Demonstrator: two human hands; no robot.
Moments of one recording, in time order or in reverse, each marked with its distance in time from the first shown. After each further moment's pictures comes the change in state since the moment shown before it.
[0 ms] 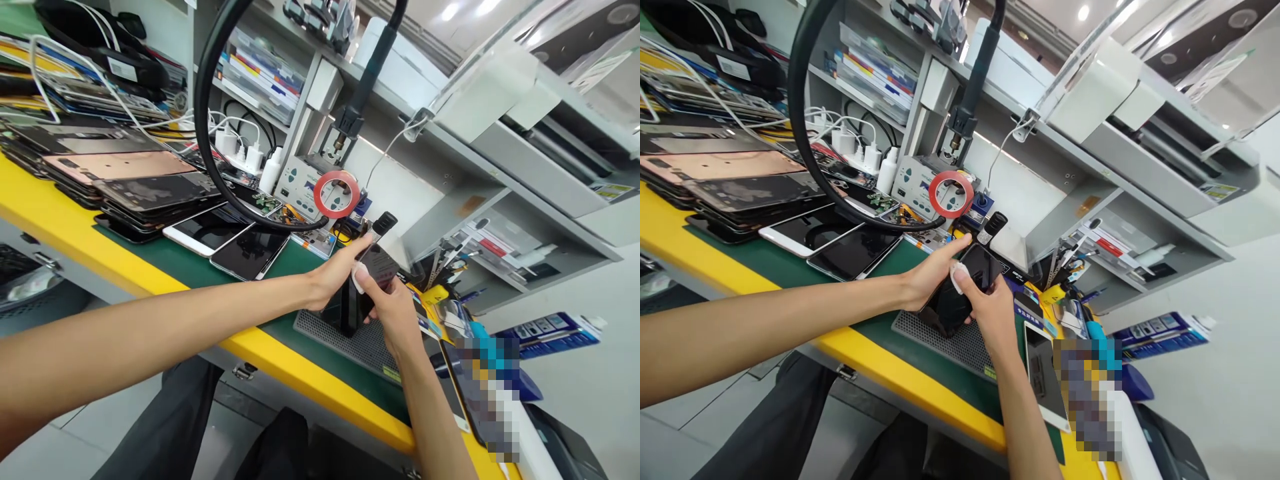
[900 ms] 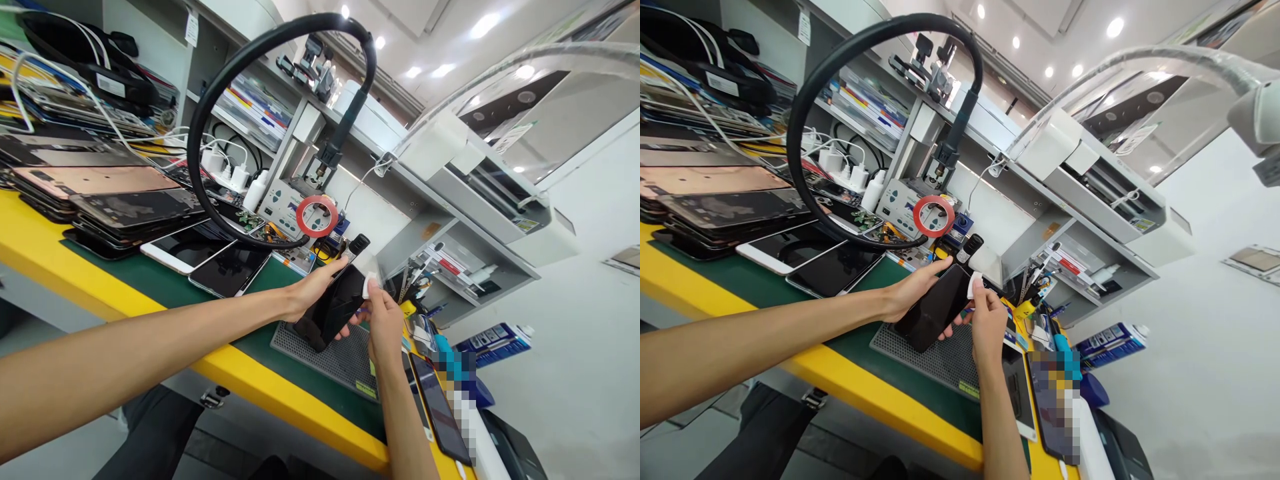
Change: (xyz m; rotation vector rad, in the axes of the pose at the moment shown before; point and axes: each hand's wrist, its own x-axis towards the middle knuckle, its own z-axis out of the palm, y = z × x) left_hand -0.003 0.005 -0.004 0.109 -0.106 -0.072; right_hand 0.008 0.004 -0.021 0.079 0.210 -0.093
